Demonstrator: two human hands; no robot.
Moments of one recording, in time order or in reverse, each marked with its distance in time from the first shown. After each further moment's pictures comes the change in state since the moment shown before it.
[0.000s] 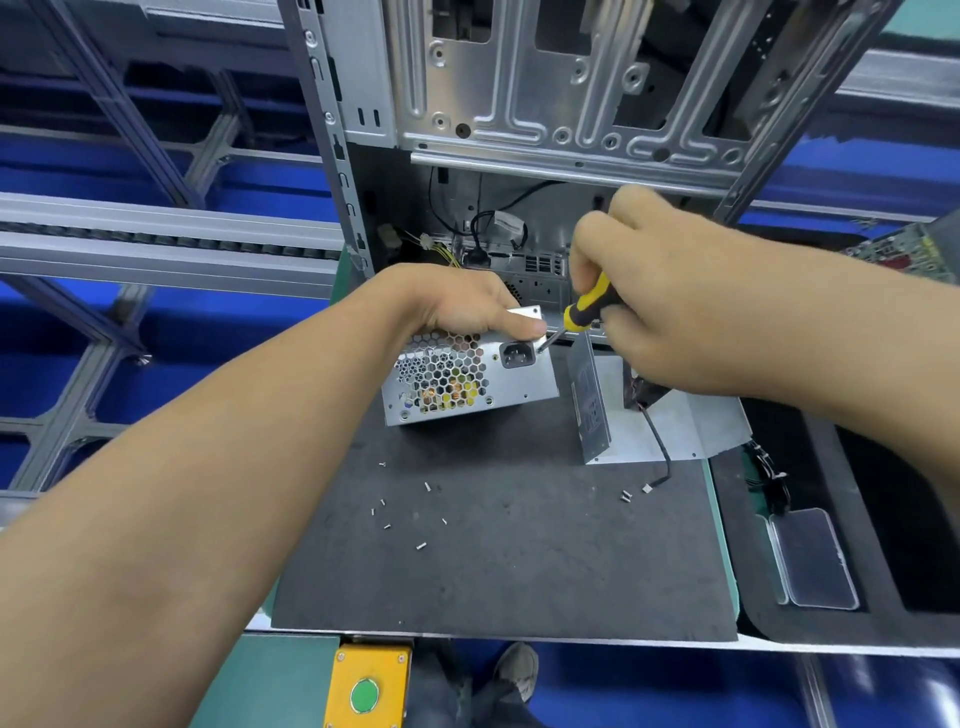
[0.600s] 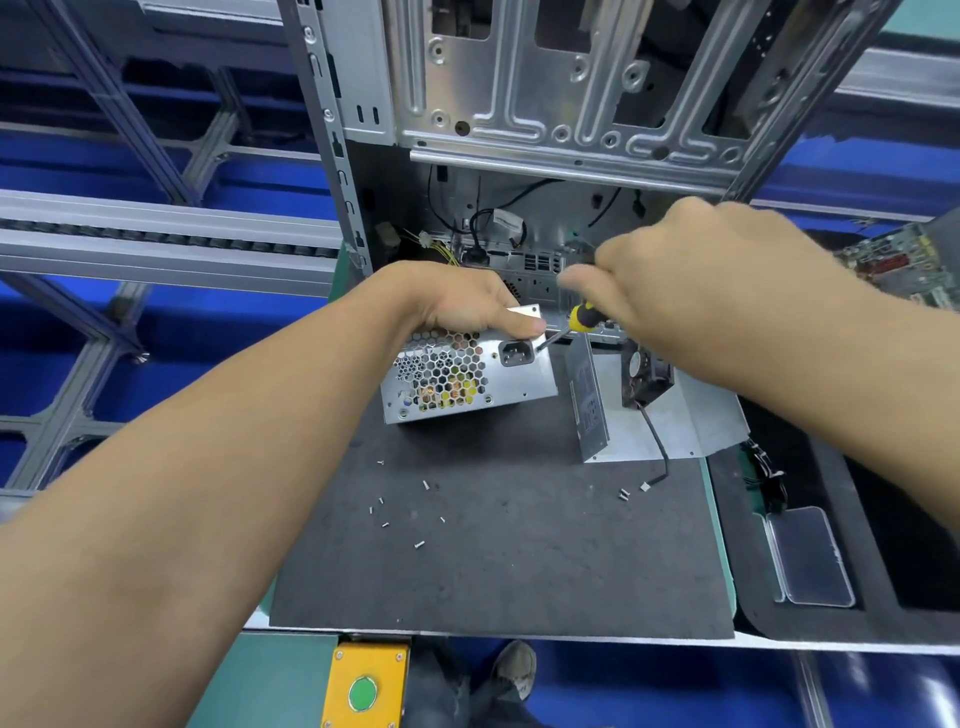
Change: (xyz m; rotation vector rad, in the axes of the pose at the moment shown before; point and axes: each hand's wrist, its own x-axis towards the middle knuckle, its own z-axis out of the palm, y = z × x) left_hand 0.004 -0.004 -0.001 0.010 -0.009 -0.006; right_hand 0.002 0.001 -0.001 -0.354 0.089 0.110
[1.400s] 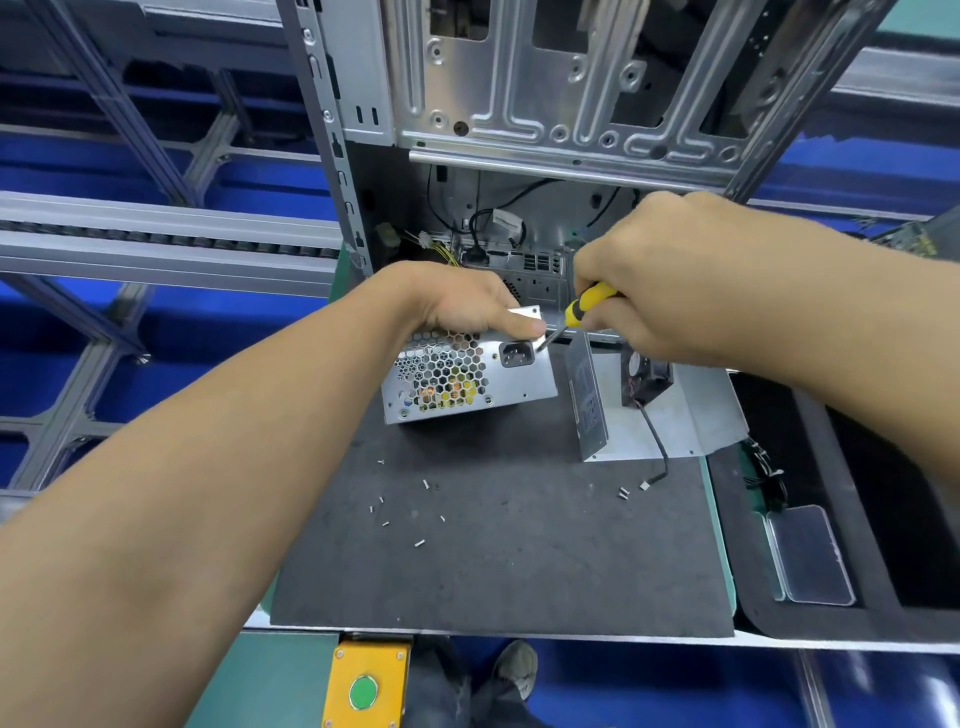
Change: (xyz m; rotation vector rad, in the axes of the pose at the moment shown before) left_hand -0.001 0.003 0.002 -0.031 -0.019 0.029; right_hand 0.012 0.008 0.004 0.004 -0.071 -0.219
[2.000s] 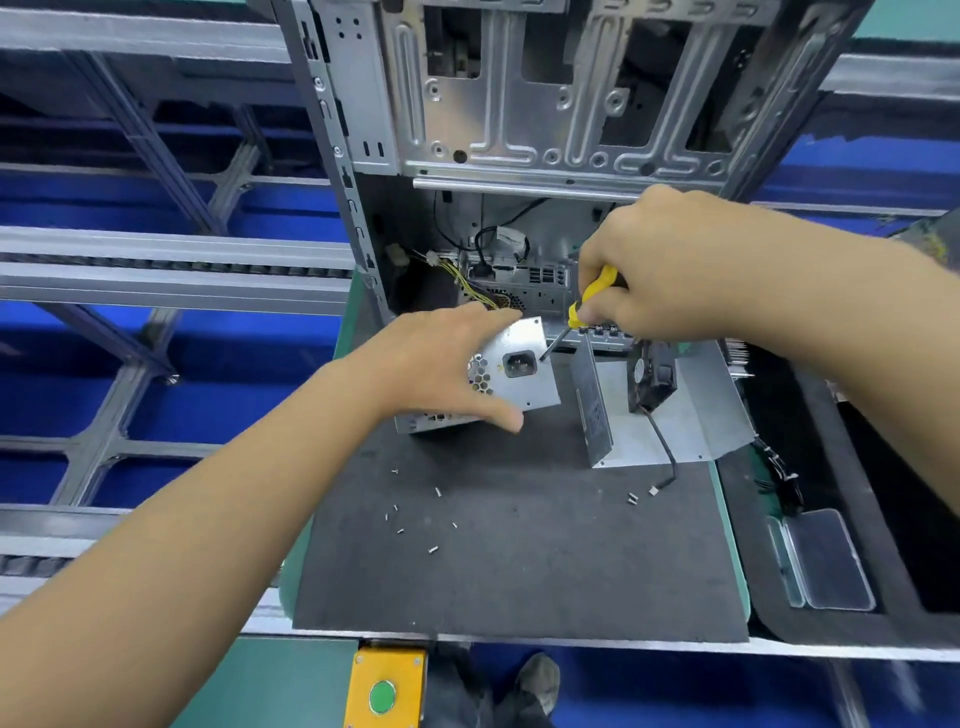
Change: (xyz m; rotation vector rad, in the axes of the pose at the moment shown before) left_hand -0.061 -0.011 0.043 0.664 0.529 0.127; right_hand 0.007 0.010 -0.007 0.310 -0.038 0.099
